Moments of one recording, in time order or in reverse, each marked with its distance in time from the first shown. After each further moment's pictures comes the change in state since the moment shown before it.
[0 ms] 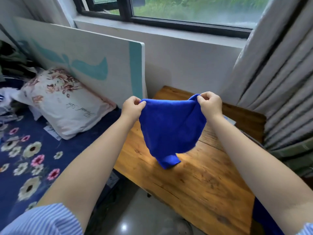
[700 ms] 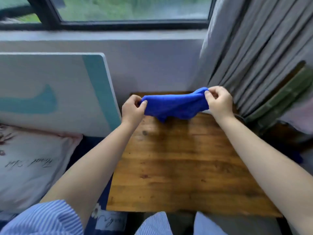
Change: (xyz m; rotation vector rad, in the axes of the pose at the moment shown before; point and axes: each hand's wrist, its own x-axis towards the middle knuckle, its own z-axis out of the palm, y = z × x) left_hand 0.133 -0.010 0.009 -0.010 -0.332 0.423; right_hand 0.007 -0.018 0.043 -0.177 0.555 -0.001
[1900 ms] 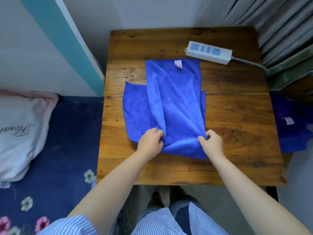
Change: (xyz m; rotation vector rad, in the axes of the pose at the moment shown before) left_hand -0.114 -0.157 0.118 0.567 -0.816 -0.080; right_hand -0.161 0.181 0.064 -0.348 -0.442 0.684
